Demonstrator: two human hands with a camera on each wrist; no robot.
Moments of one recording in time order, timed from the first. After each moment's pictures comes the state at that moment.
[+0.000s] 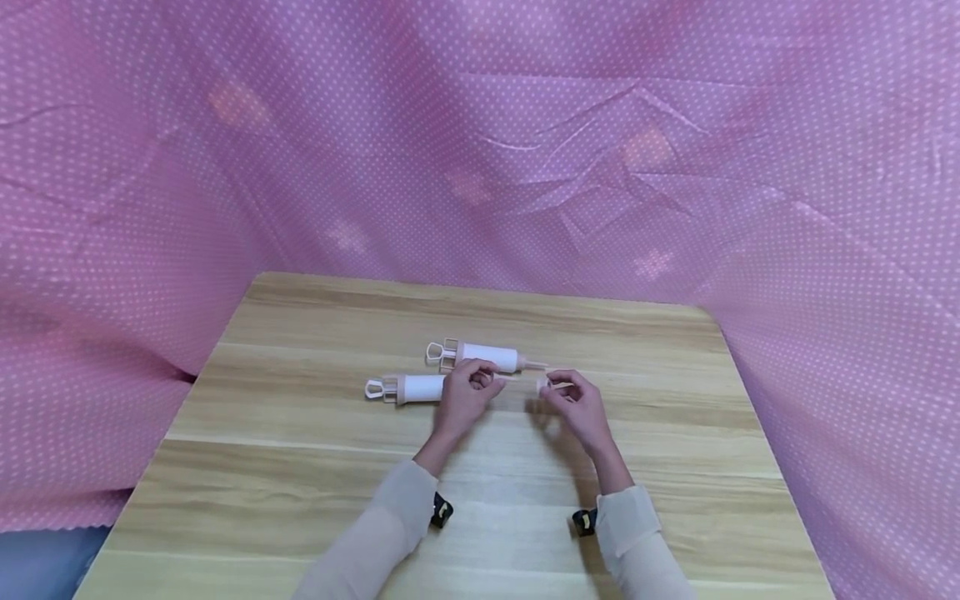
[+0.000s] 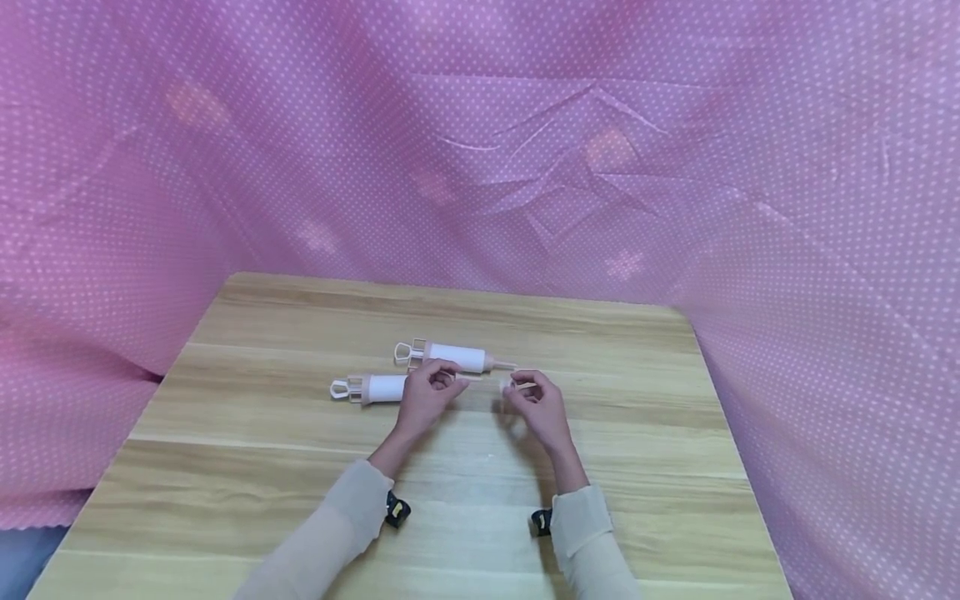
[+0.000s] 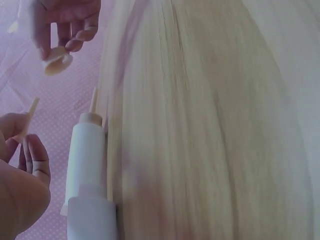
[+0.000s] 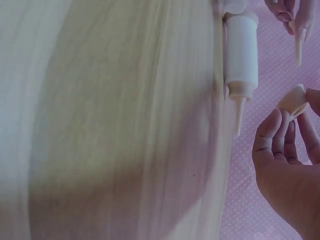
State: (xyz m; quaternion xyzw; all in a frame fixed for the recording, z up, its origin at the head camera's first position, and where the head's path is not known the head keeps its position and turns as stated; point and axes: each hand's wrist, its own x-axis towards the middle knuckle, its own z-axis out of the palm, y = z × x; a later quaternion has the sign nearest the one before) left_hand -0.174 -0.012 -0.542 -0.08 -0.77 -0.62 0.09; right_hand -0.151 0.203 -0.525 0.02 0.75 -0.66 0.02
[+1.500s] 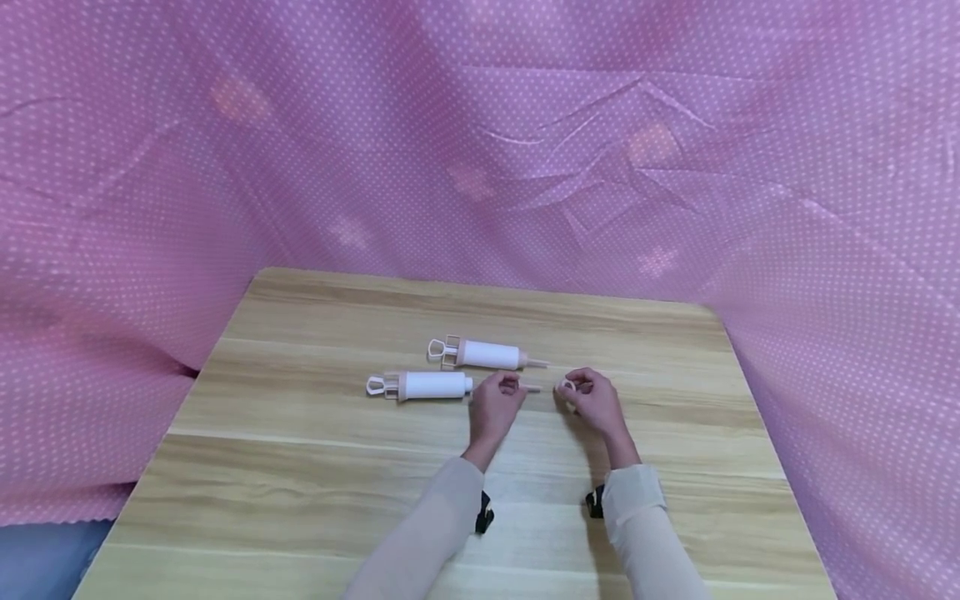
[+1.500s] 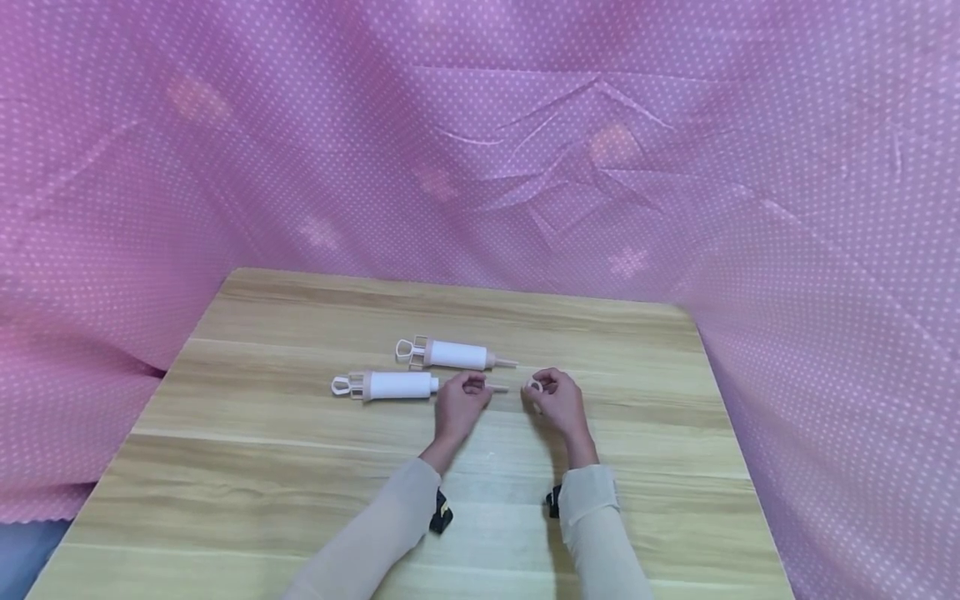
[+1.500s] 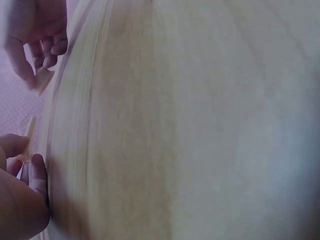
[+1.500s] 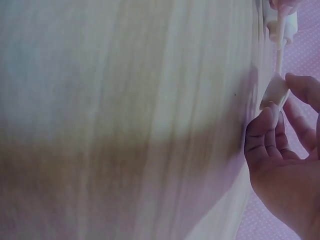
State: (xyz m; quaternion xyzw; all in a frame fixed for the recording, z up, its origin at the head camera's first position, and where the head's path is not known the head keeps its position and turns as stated) left_hand -0.173 0.048 -0.583 0.08 -0.83 -0.55 0.04; right_hand -0.179 0.239 -0.562 0.06 0.87 -0.49 0.01
